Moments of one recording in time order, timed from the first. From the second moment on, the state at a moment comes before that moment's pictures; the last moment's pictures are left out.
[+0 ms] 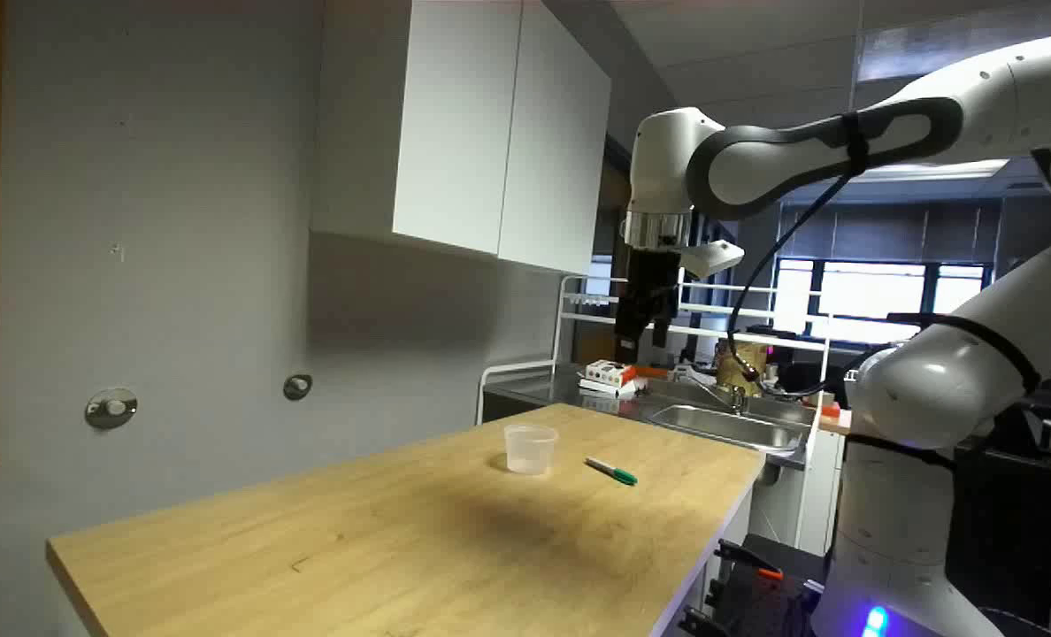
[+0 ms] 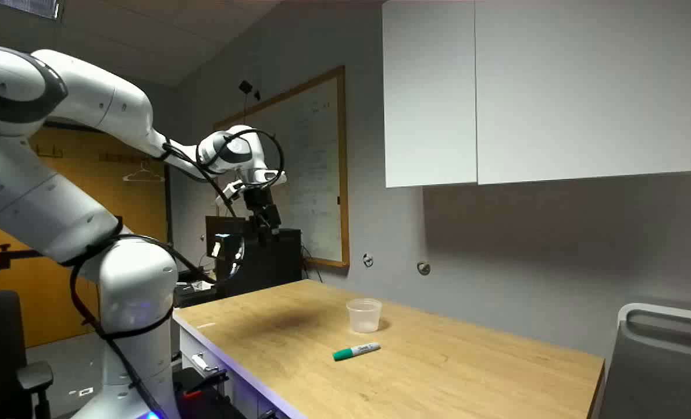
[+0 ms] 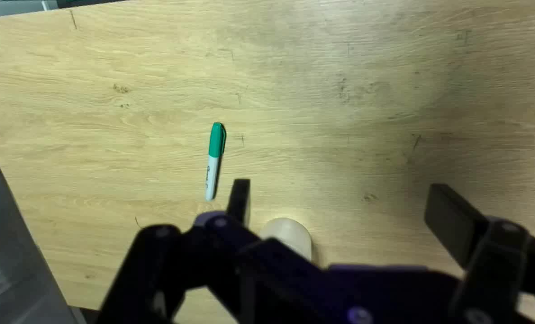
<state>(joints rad) -0.01 -0.77 0.29 -2.58 -0.09 1.87 0.36</state>
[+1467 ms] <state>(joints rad) -0.07 -0.52 0.01 -2.59 -0.12 2.19 0.18</state>
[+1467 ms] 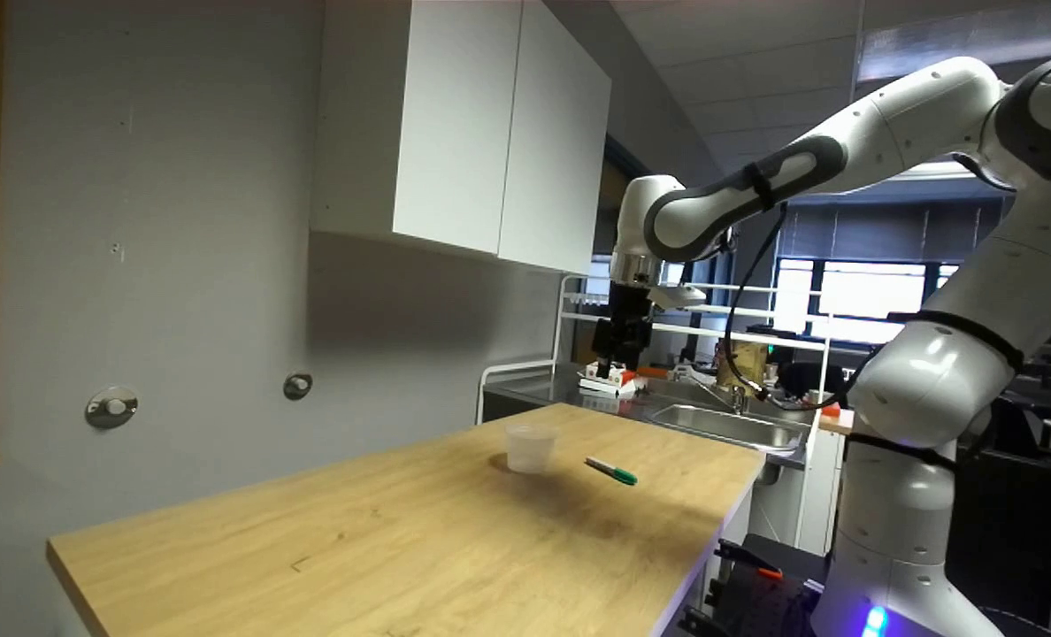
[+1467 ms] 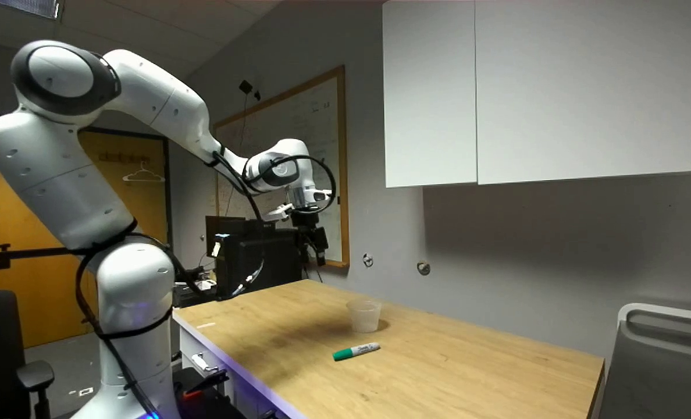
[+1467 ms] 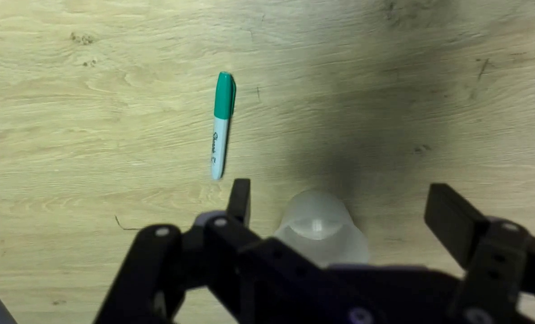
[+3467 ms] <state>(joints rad) -0.25 0.31 -0.14 -2.25 0.16 2.44 -0.35</state>
